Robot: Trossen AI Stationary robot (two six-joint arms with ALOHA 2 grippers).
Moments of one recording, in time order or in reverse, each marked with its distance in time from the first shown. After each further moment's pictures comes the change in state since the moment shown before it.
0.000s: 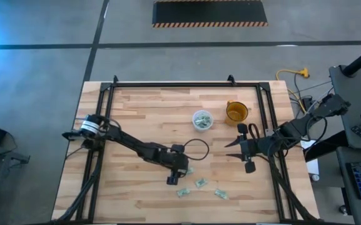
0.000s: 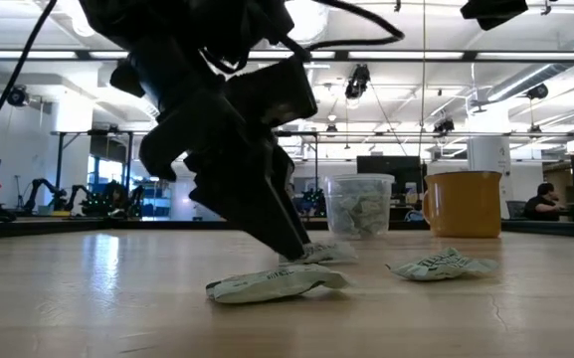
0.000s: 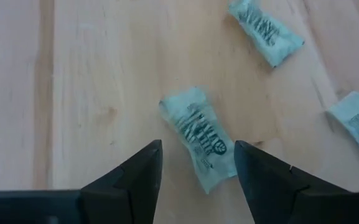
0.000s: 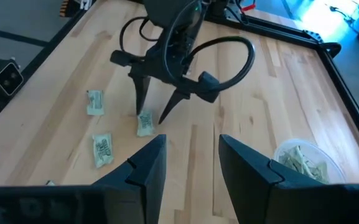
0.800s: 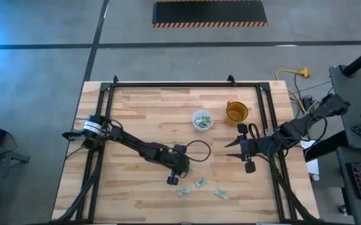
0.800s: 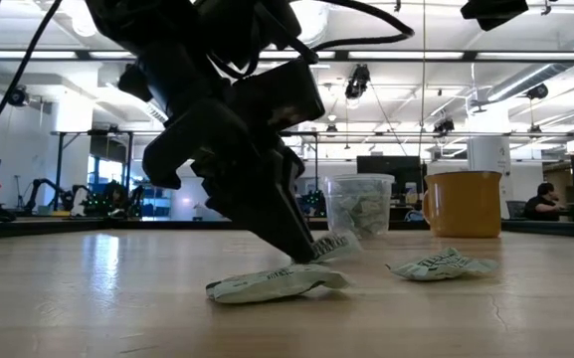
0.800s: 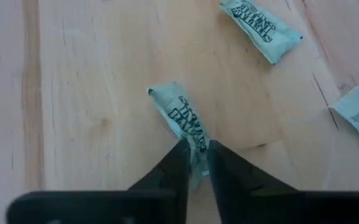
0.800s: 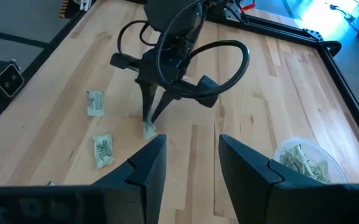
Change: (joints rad) left arm 0.008 0.030 0.022 -0.003 0.029 0.063; right arm 0.000 0.000 0.000 0.001 0.000 0.009
